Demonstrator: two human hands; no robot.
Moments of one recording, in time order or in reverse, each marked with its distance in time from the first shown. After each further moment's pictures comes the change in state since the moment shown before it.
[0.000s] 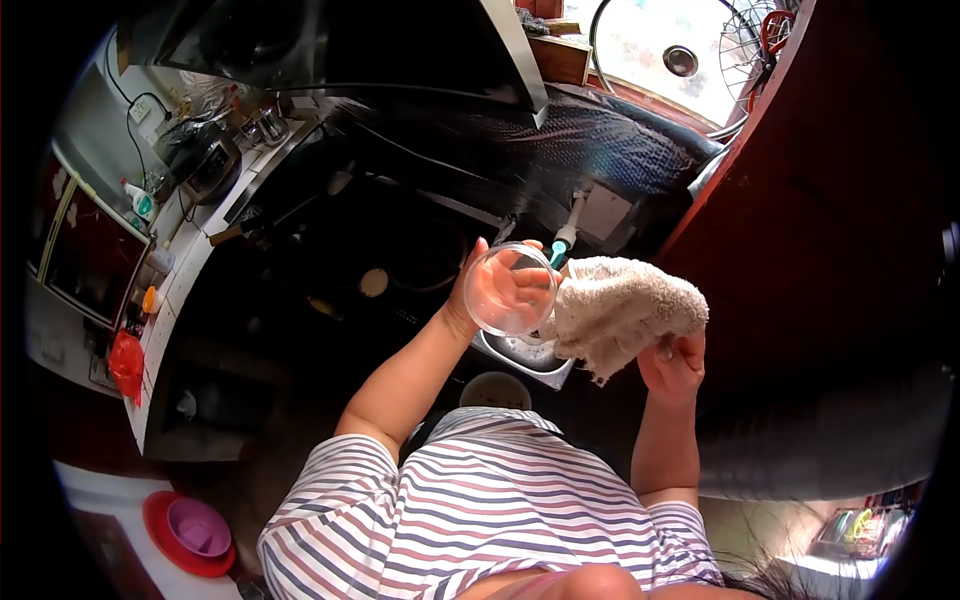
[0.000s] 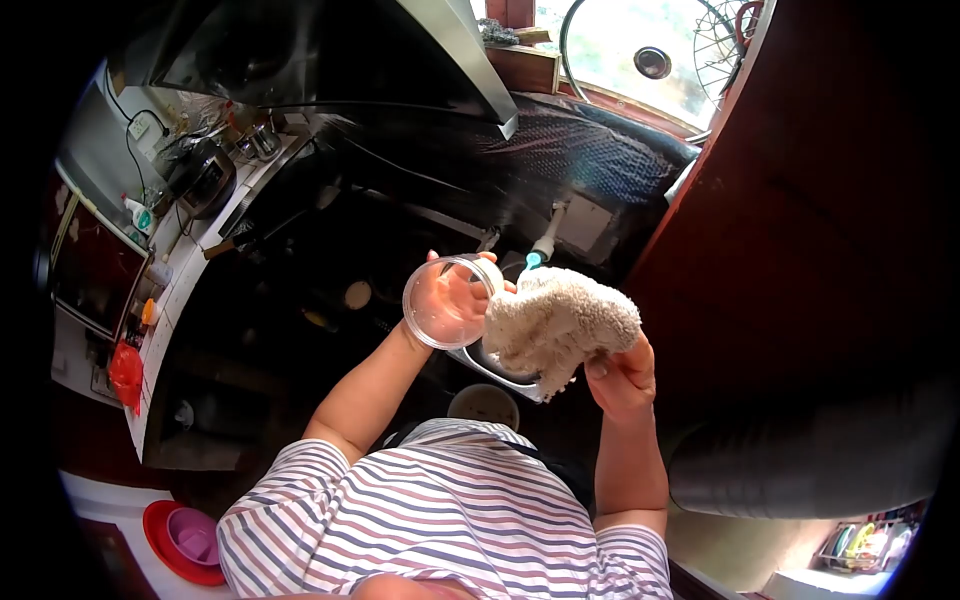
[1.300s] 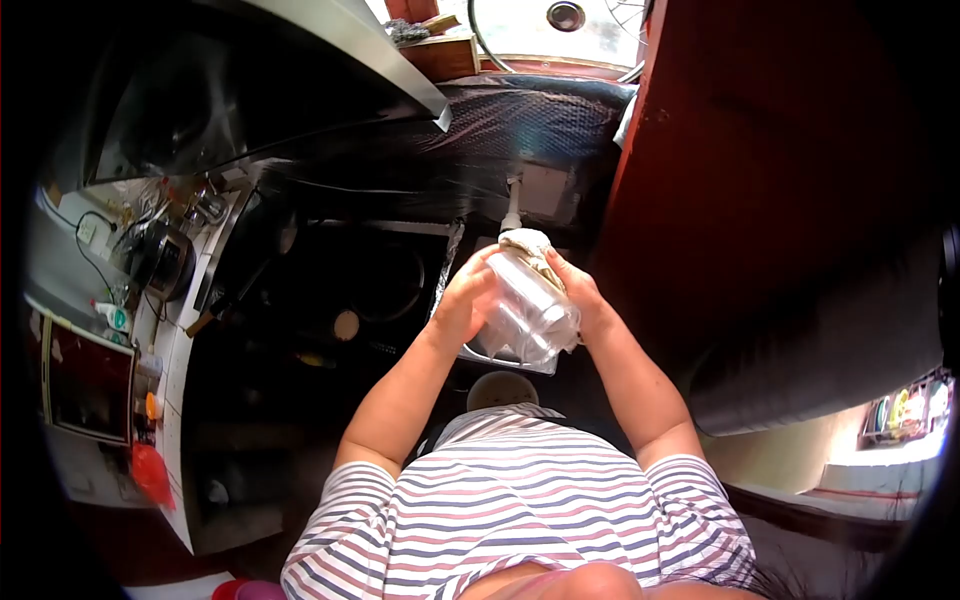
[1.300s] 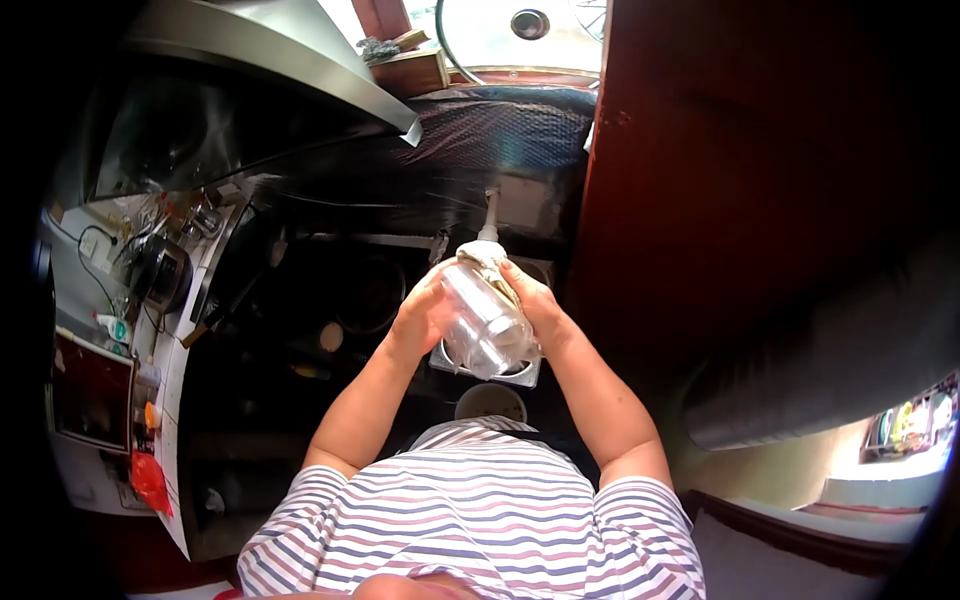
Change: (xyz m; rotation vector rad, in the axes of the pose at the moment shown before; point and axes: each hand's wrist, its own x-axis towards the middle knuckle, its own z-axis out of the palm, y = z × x) left_hand 0.034 -0.028 0.026 0.508 0.126 0.041; right_hand 0.006 0.080 -0.037 0.451 0.516 0.706
